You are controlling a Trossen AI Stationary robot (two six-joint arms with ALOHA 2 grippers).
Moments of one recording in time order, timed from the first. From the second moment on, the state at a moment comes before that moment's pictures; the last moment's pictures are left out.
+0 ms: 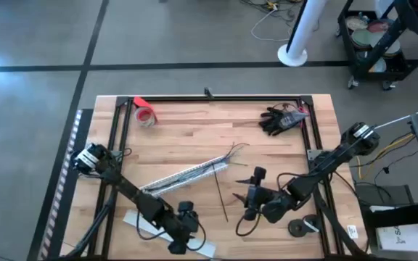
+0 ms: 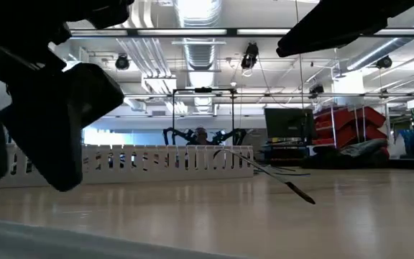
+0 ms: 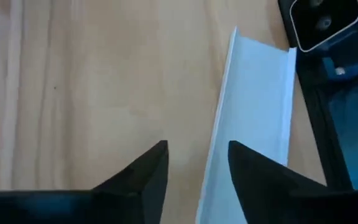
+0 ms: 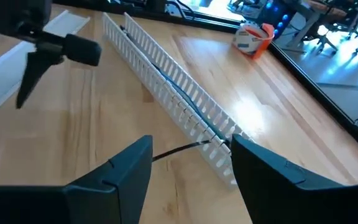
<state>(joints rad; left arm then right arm) -0.67 1.88 1.09 -0.10 -0.15 -0.56 0.64 1.62 0.86 0.01 0.87 0.30</state>
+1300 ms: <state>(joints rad) -0.60 1.94 0.87 0.31 -0.57 -0.62 0.61 1.62 0.86 0.00 0.89 0.27</state>
